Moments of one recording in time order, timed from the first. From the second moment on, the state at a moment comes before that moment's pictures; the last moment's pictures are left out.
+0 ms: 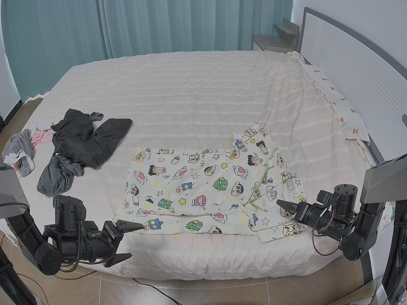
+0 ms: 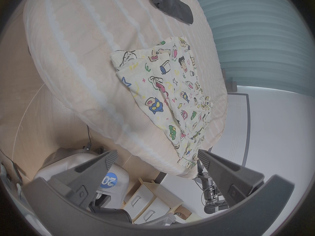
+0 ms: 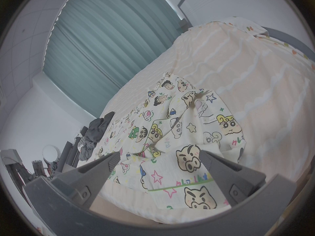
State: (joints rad) left arm -0.21 1.89 -0.20 -0.98 -0.42 -1.17; right arm 0.26 2.25 -0.33 -1.55 0.18 0.58
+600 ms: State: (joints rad) left arm -0.21 1.86 -0.18 -0.99 -0.42 -1.19; right arm 0.22 1.96 -0.09 -1.55 0.10 0.90
